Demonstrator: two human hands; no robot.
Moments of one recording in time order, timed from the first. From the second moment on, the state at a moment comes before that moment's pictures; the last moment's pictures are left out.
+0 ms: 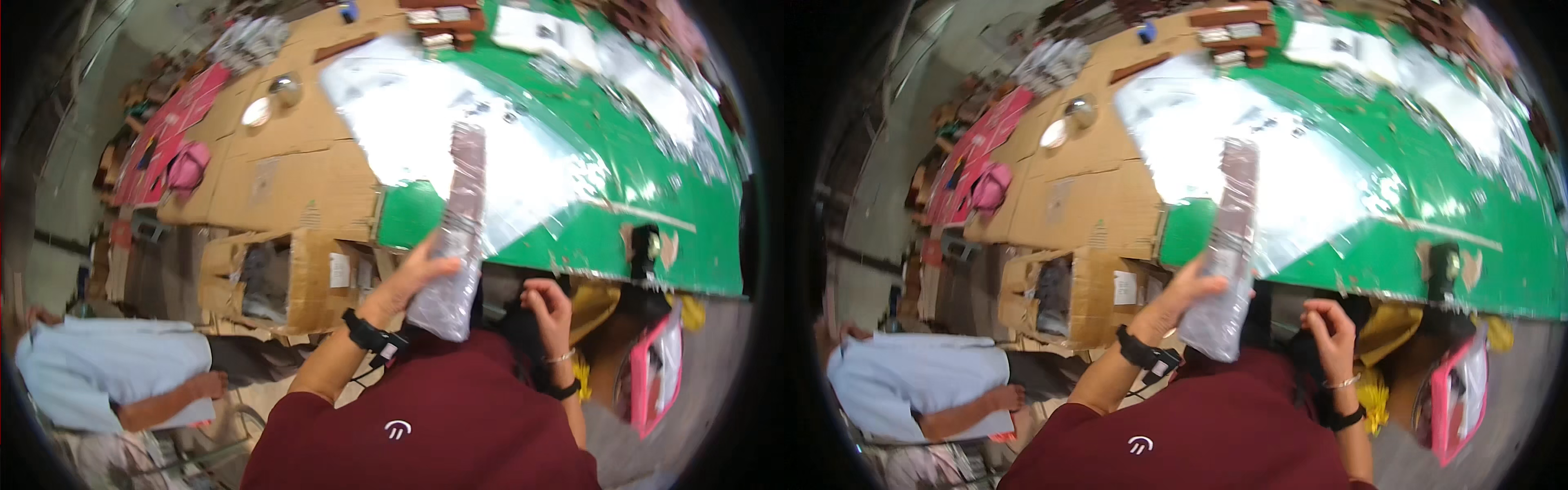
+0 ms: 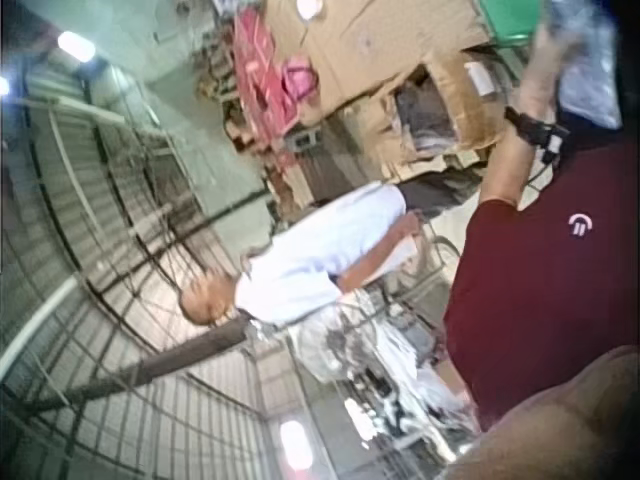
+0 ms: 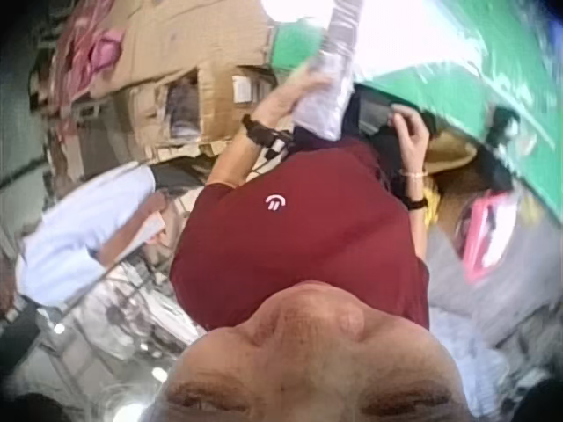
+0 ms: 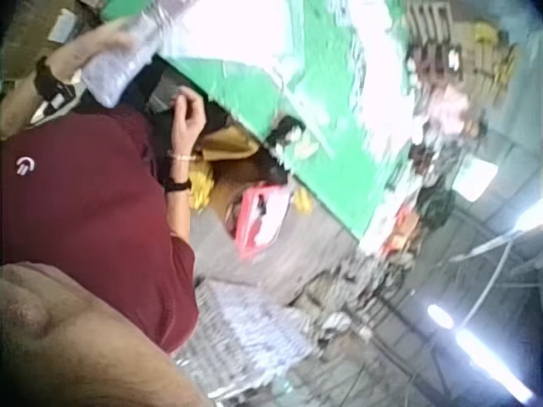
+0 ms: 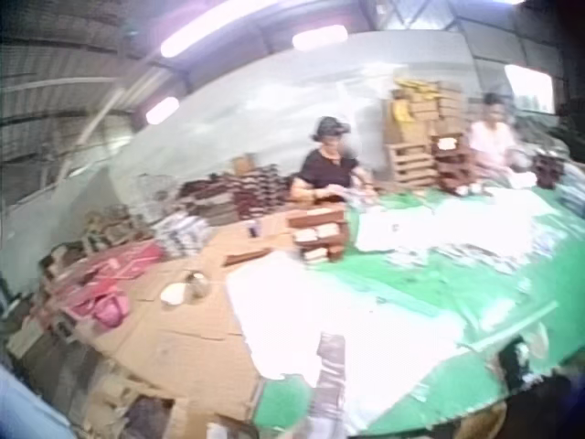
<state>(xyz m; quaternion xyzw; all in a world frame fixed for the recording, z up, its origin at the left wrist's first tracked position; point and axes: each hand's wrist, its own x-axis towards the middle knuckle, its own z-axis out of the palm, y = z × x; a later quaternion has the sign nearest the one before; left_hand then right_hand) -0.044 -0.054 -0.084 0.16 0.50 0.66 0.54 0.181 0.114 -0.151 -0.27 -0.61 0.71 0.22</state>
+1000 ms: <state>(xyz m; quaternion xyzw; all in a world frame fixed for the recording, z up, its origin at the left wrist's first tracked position) -0.045 -0.053 -0.149 0.31 0.74 0.57 0.18 0.060 0.198 -0.169 -0.22 -0.70 0.65 0.19</state>
